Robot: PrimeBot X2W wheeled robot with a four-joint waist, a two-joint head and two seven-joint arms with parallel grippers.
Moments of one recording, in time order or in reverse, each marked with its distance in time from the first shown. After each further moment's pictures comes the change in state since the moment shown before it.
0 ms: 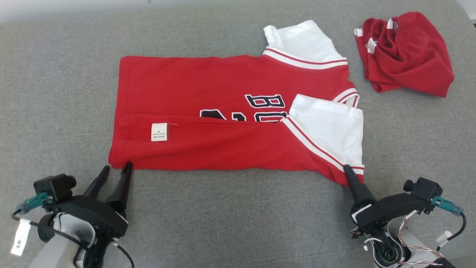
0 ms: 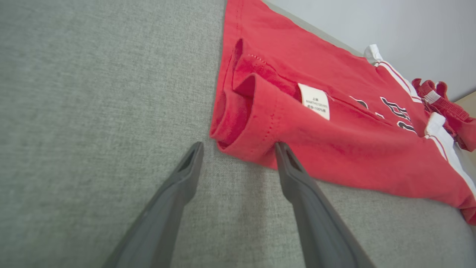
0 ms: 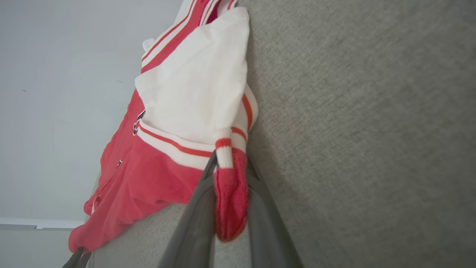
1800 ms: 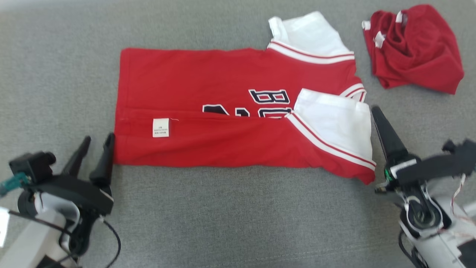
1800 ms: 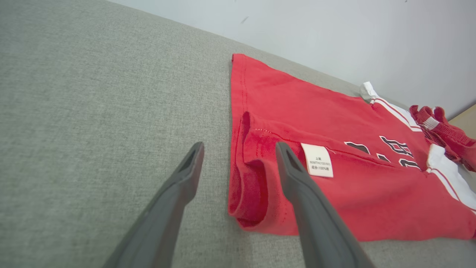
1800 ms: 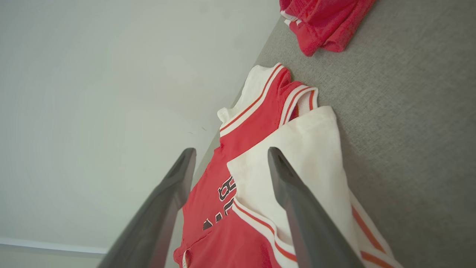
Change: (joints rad) left arm -0.108 0.065 -0.052 0.006 -0.029 -0.002 -0.083; right arm -0.038 -0.075 -0.159 -0.258 0.209 0.000 0.085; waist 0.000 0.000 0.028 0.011
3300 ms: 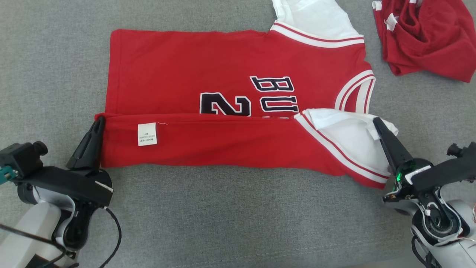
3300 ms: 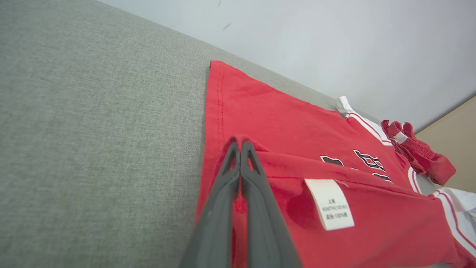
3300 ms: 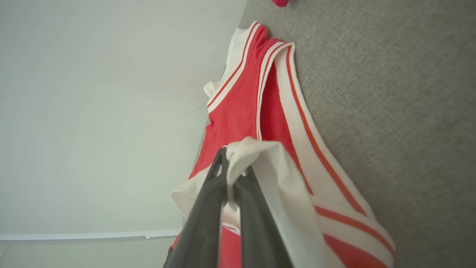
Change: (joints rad) left arm 0.049 0.039 0.050 -0.230 -0.045 0.018 0.013; right arm 0.079 -0.073 -0.013 -0.142 0.143 0.000 0.098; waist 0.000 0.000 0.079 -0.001
